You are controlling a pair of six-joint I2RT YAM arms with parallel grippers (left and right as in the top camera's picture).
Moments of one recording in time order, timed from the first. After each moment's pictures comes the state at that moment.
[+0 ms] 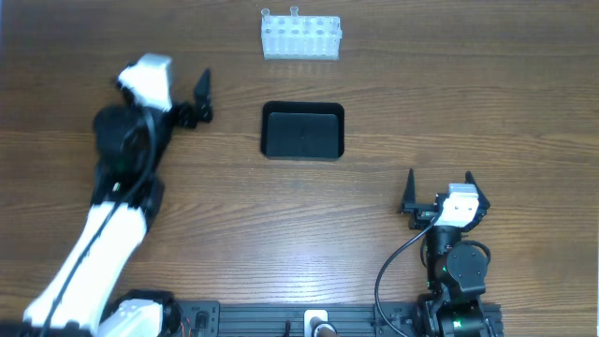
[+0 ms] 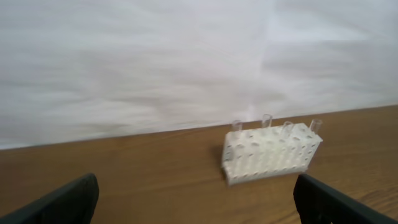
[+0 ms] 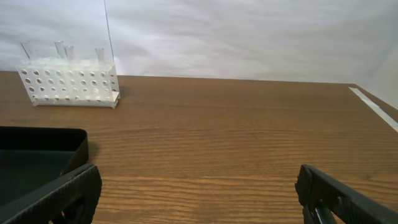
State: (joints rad) left arm -0.09 1.25 0.68 0.44 0.15 0.00; right arm 0.11 0.03 0.01 -0.05 0.19 -0.05
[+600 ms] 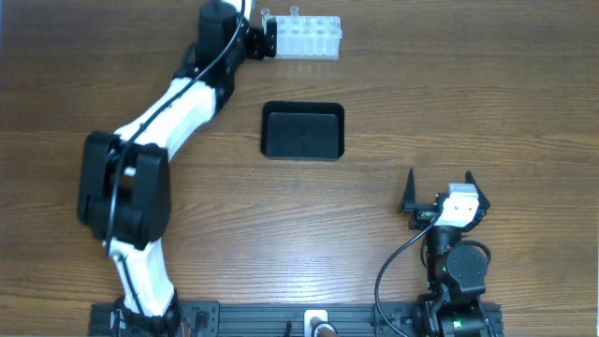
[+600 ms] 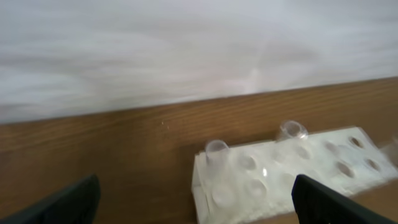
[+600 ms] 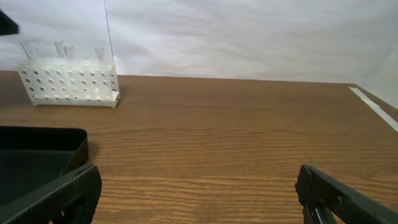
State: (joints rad) left arm -0.28 2.07 1.48 0.15 -0.03 -0.08; right arm 0.11 0.03 0.01 -0.05 0.19 -0.05
